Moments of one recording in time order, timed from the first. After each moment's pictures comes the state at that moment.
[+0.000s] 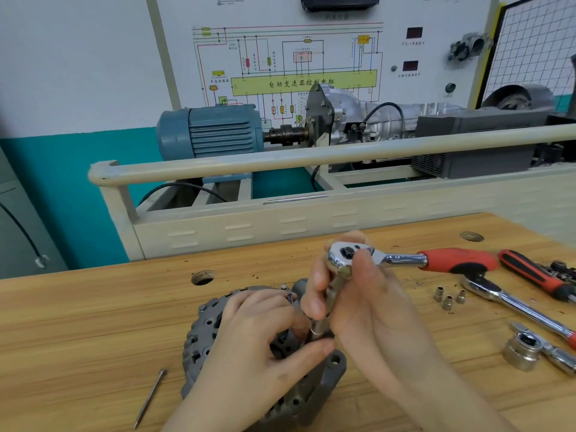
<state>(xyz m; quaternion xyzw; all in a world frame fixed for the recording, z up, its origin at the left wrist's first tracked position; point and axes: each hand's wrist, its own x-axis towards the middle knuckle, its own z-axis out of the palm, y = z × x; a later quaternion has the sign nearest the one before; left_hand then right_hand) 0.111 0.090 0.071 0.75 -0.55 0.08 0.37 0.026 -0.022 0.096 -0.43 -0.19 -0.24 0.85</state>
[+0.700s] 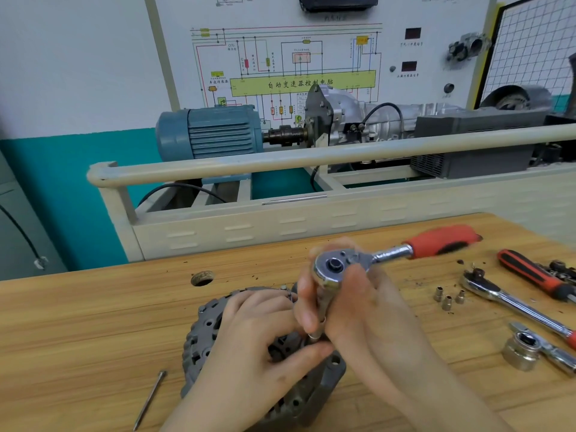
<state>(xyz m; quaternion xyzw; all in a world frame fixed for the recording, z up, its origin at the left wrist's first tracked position) 0.111 0.092 0.074 0.72 -0.57 0.06 0.38 0.024 -0.018 0.098 -0.47 -0.18 -0.21 0.84</state>
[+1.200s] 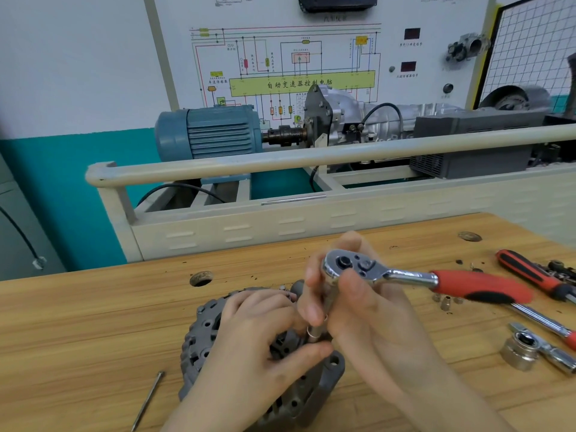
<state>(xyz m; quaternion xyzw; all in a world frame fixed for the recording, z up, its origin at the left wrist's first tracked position) 0.112 0.090 0.070 0.73 -0.56 0.08 0.37 0.023 -0.021 0.097 -0.45 -0.20 -0.23 0.84</state>
